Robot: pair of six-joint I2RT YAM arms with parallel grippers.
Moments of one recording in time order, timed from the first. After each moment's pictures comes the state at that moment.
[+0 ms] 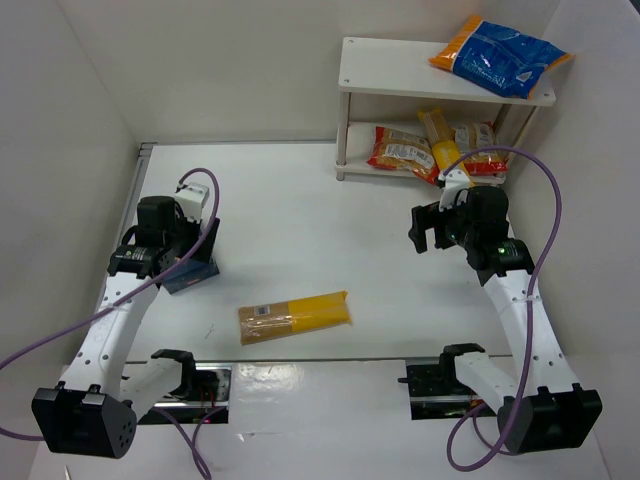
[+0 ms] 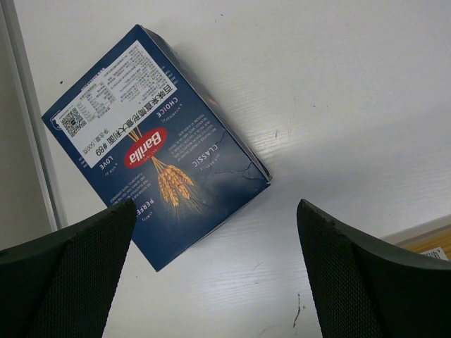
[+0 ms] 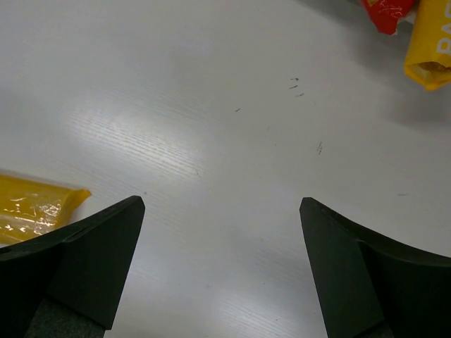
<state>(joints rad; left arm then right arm) -0.05 0.98 0.91 -0.62 -0.01 0.22 0.06 0.96 0.96 -0.59 -0.25 -0.17</state>
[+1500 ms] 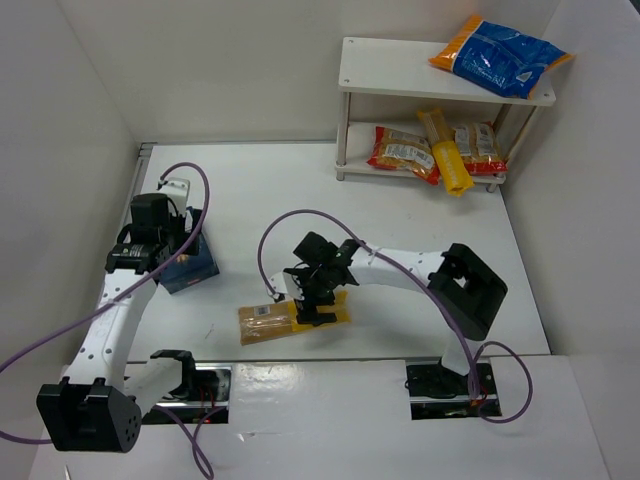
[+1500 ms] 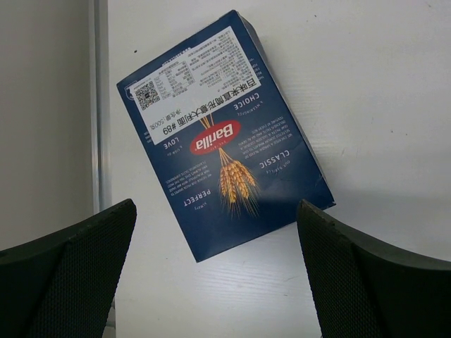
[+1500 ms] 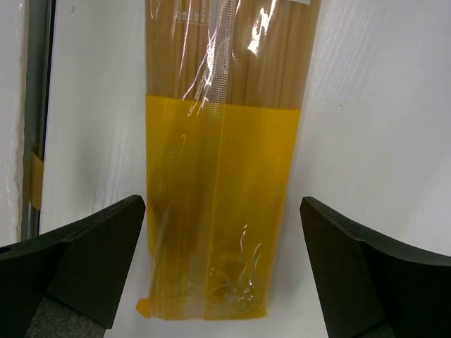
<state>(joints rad) 0.01 1.01 0.91 -0.57 -0.19 0.18 0.94 1.74 1.12 -0.54 -0.43 -0.80</state>
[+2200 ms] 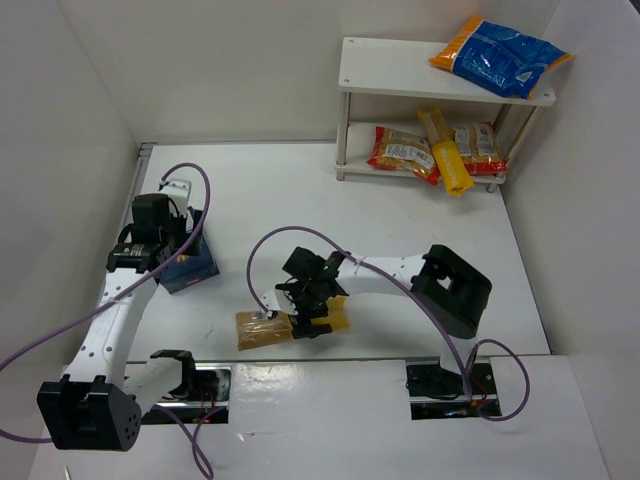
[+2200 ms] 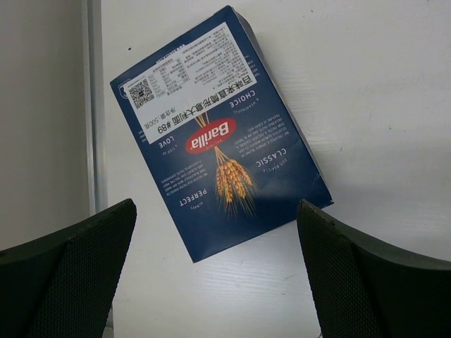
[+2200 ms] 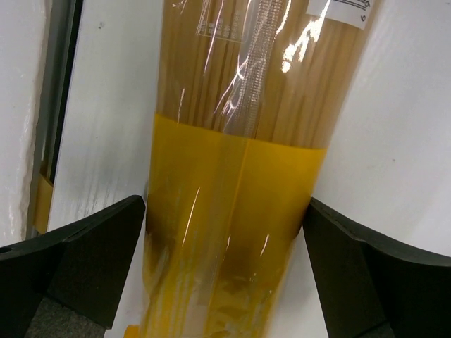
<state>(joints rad) 0.01 1.01 0.90 -0.57 -0.18 0.18 1.03 1.82 1.12 -0.51 -0.41 -0.82</state>
